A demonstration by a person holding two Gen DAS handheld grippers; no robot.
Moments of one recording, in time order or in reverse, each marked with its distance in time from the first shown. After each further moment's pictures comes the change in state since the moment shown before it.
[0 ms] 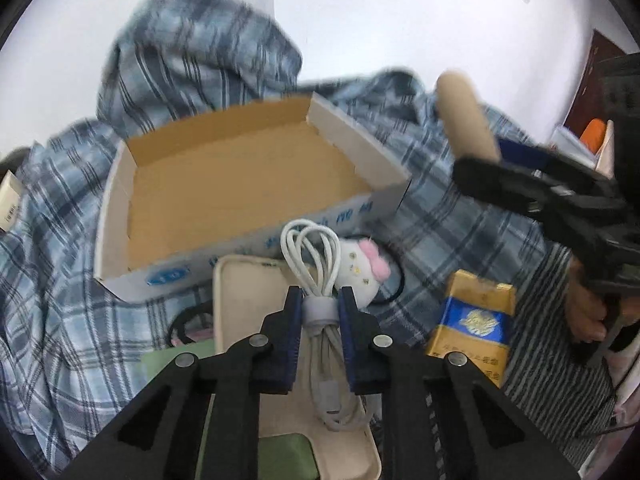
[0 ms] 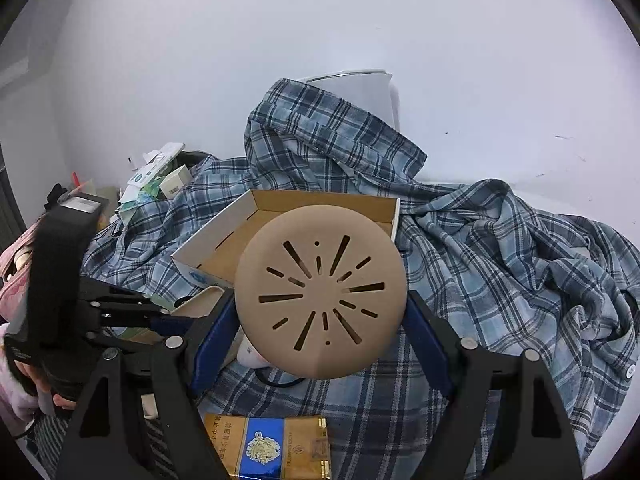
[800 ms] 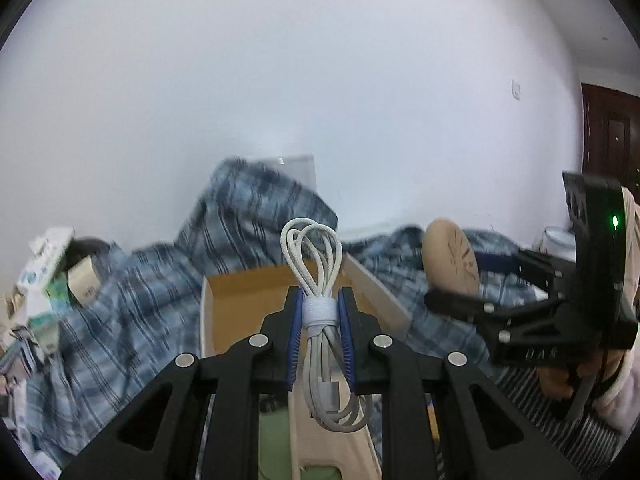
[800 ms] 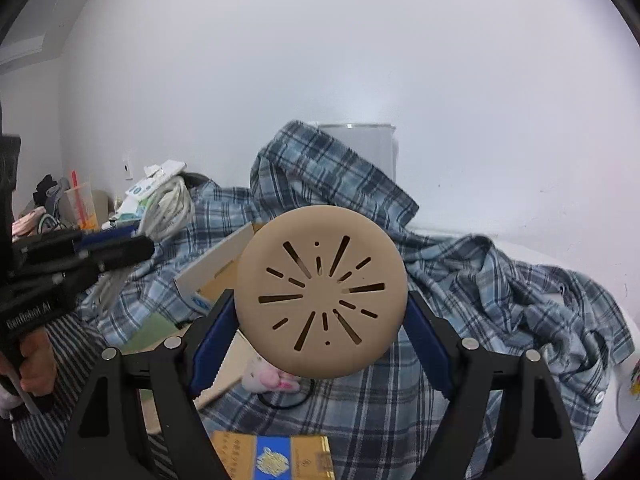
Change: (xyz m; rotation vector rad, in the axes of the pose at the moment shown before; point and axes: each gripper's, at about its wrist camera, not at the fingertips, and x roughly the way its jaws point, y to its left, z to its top) left arm -0.106 0.003 0.008 -0.015 -0.482 0.131; right arm -0.025 0.027 0.009 -0.095 -0.132 -0.081
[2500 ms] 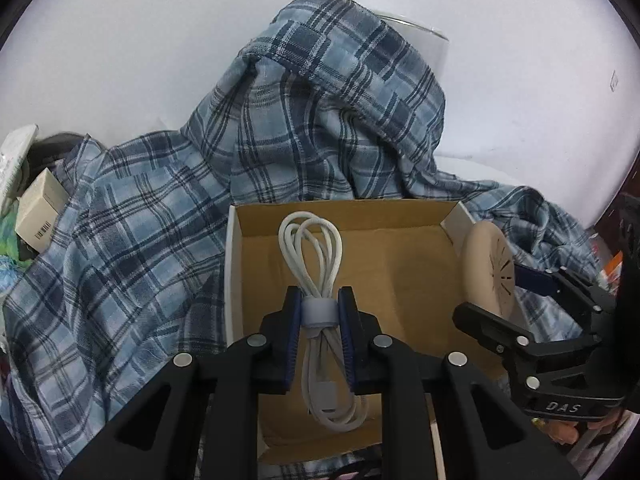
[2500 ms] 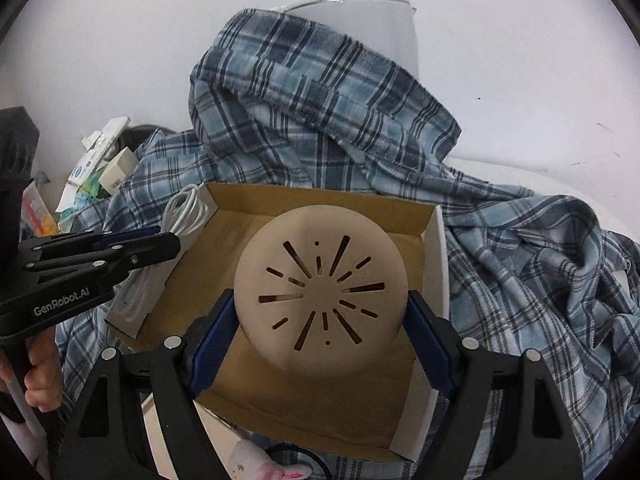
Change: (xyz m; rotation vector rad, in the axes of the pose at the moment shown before) left arm 0.183 0.105 0.001 -0.195 0.450 0.063; right arm 0.157 -0.004 0.028 0.127 0.348 0.004
